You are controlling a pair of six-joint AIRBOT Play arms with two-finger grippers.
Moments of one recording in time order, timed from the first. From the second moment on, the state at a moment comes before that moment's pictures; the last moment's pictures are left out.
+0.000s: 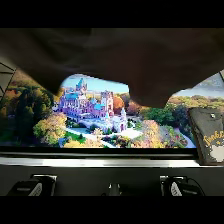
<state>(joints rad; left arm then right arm) 0.01 -0.68 1.58 1.14 -0.56 -1.51 -0.22 -0.72 1.59 -1.10 0.78 0.82</state>
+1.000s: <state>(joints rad) -0.01 -1.28 1.33 1.28 -0.75 -1.52 -0.02 -1.52 1.48 -1.18 1.03 0.99</state>
